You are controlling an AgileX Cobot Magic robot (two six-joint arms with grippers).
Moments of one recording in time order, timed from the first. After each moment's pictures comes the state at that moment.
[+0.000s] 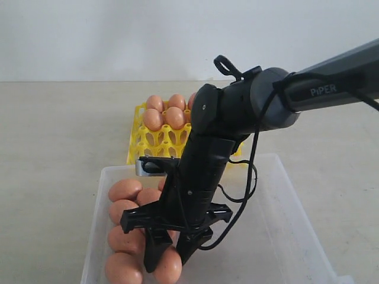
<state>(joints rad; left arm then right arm) 0.04 0.00 0.00 -0.14 0.10 0.26 0.58 2.07 -1.29 0.64 1.02 -0.16</state>
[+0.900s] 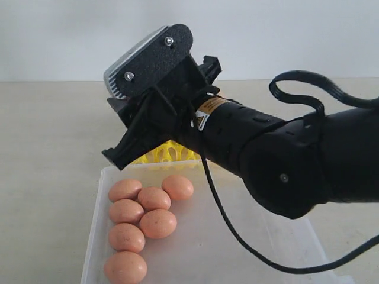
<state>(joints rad) 0.04 0.00 0.00 -0.14 0.10 0.26 0.80 1.61 -0.84 0.31 -0.56 -0.56</state>
